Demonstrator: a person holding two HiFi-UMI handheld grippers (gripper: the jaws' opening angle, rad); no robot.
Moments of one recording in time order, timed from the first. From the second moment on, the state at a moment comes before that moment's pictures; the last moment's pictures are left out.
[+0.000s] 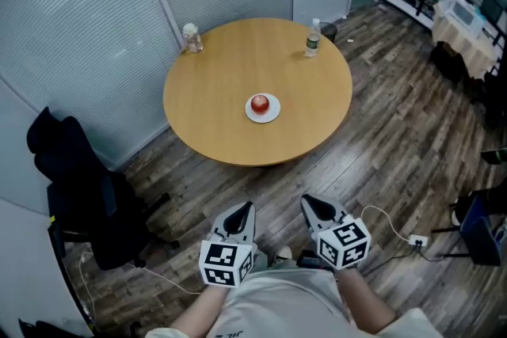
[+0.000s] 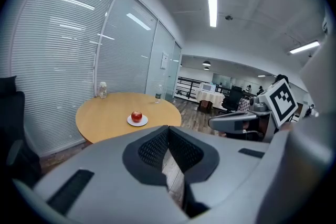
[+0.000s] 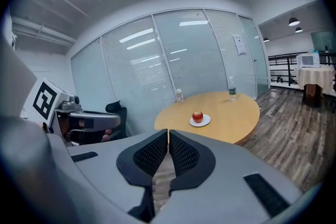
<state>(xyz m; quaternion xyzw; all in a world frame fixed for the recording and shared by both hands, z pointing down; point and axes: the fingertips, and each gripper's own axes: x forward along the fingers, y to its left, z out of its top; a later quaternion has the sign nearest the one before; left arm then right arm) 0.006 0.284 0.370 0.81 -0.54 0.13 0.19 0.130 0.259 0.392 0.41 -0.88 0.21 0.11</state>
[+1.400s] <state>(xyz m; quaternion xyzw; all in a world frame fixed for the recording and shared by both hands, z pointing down) -0.088 -0.022 0.389 0.85 -0.48 0.13 0.19 0.062 -0.023 0.402 0.49 -0.83 0.22 0.11</state>
